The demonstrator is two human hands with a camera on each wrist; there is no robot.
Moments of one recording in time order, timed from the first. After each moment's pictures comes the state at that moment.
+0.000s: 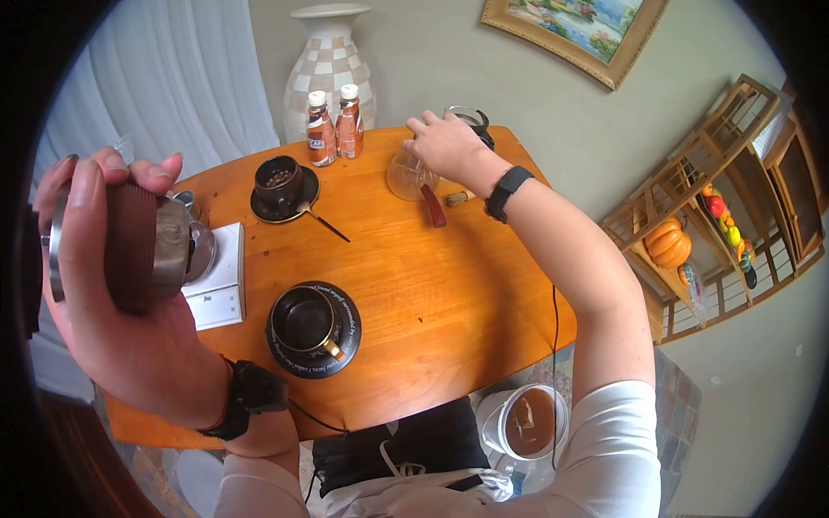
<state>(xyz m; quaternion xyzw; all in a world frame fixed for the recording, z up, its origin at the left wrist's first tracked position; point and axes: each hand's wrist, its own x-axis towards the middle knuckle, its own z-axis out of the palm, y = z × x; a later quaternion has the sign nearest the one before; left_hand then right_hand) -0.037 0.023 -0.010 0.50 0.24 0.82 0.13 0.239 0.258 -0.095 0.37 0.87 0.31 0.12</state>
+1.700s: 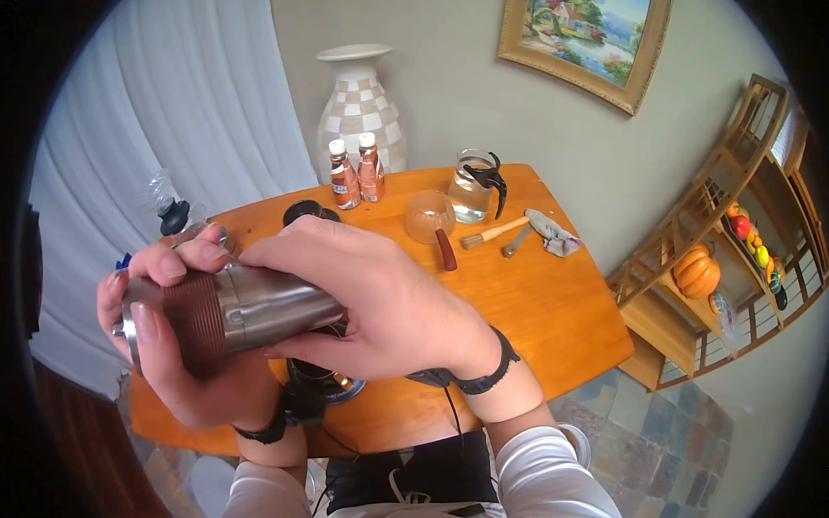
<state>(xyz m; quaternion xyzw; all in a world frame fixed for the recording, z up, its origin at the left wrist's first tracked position) 0.014 0.020 -0.030 0.55 0.07 0.82 0.13 0.168 0.073 -0.024 0.06 0.84 -0.23 -0.49</state>
